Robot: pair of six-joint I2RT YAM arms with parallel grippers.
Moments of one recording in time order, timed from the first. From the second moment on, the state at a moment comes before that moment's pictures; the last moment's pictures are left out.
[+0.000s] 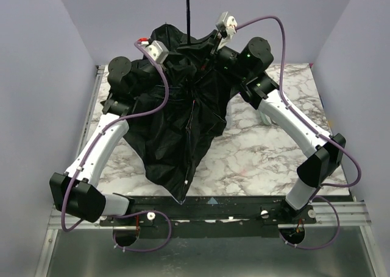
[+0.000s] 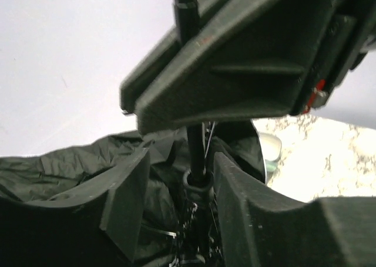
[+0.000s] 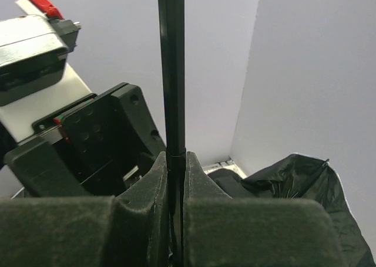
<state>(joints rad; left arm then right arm) -0.32 1.33 1.32 0.26 0.68 -0.01 0.64 1.71 1.77 0.33 -0.55 0.08</state>
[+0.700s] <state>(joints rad) -0.33 1.37 1.36 0.35 0.72 -0.08 0.64 1.70 1.76 0.40 -0.59 0.18</state>
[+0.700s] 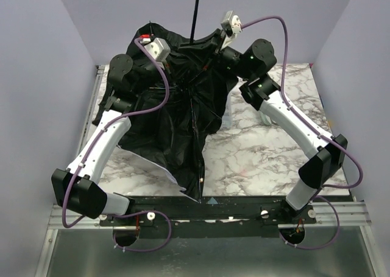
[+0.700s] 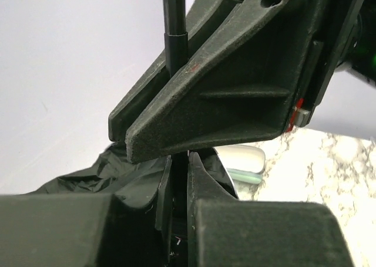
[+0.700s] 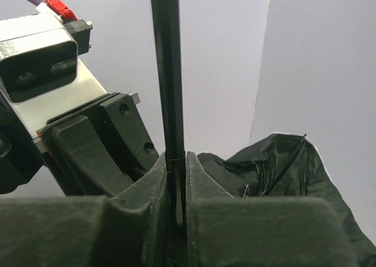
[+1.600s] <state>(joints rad) -0.28 1.08 1.53 -0.35 0.82 1.45 0.20 1.40 1.68 -0.38 -0.57 0.26</state>
